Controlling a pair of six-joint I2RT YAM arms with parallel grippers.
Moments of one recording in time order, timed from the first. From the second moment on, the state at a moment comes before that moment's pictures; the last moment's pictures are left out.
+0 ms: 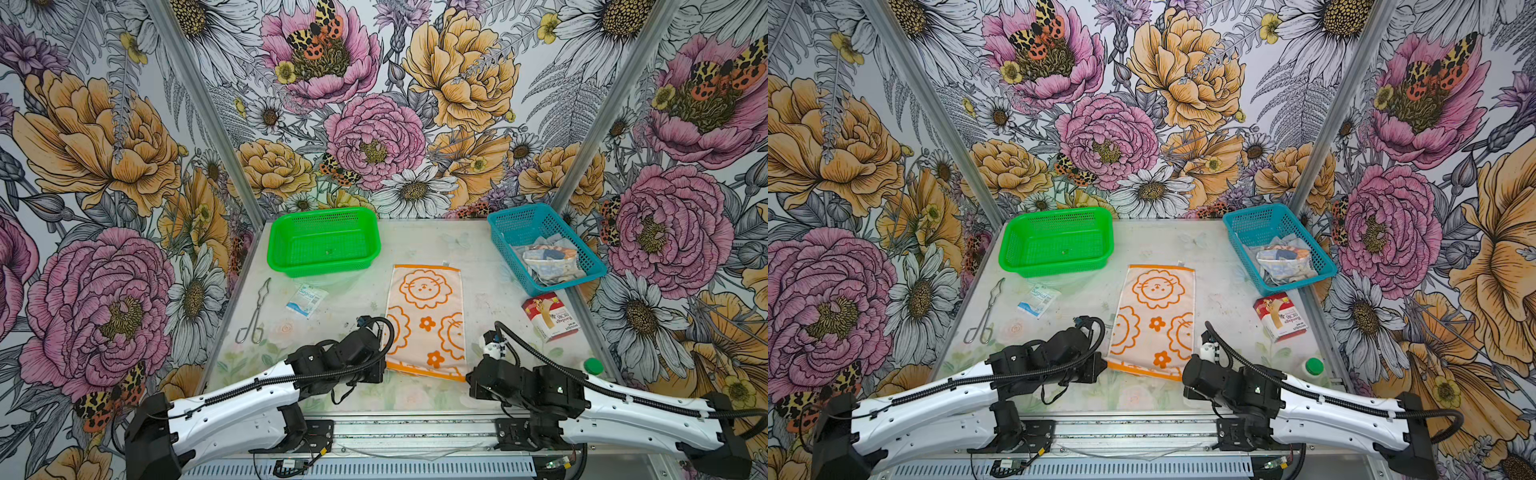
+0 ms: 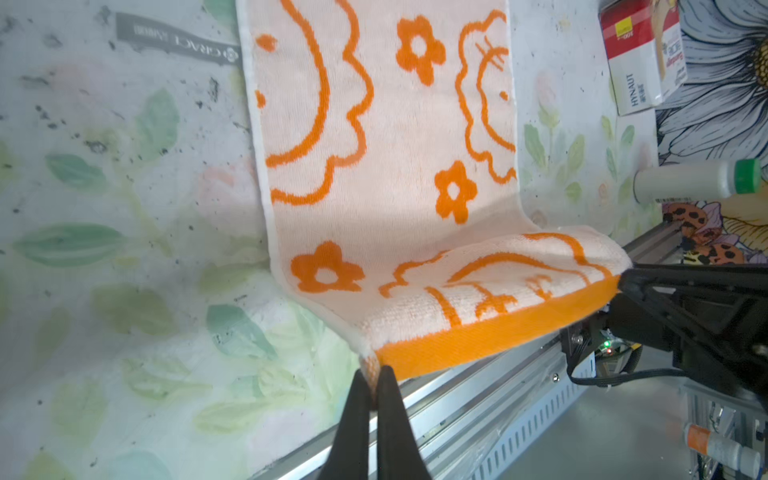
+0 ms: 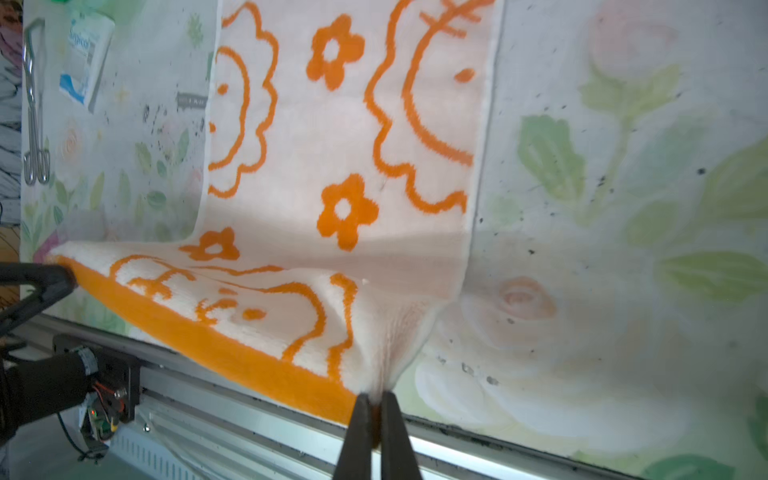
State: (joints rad) left arm -0.99 0.95 0.64 -0.58 -0.01 -0.88; right arm 1.16 0.71 0.57 -0.89 0.25 1.18
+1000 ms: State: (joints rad) left arm -0.49 1.80 1.26 -0.40 0.19 -0.45; right arm 0.28 1.65 1.14 -0.58 -0.20 0.34
